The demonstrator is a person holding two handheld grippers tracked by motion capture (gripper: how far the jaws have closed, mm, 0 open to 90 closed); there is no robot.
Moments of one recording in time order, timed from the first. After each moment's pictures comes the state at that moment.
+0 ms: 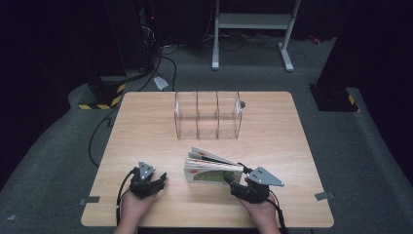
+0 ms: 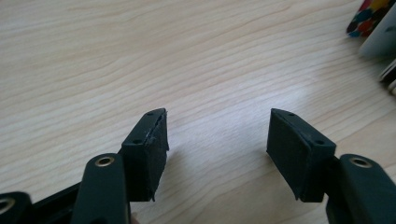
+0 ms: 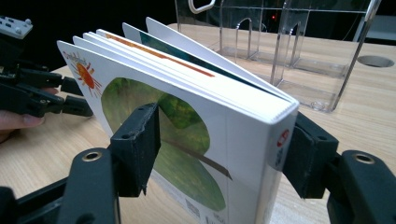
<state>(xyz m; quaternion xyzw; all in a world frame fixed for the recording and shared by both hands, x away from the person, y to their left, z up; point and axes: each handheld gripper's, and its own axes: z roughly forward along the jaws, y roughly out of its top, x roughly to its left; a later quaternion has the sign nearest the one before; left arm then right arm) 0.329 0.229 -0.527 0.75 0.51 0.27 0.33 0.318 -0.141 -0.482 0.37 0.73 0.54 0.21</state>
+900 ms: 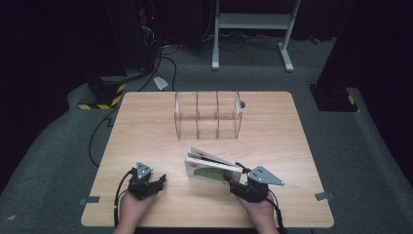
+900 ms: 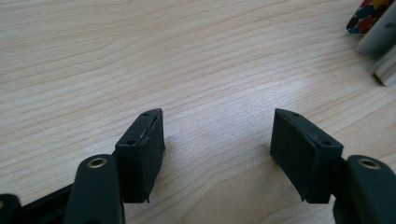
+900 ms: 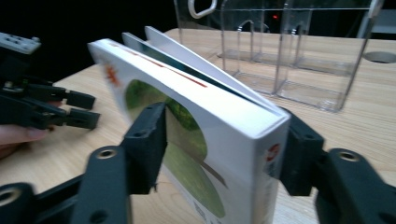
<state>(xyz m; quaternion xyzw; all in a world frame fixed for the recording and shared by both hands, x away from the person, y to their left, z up) 0.329 0.234 -0.528 0.75 0.52 0.24 0.34 0.319 -0.139 -0.481 0.38 0.72 0.55 0.19</state>
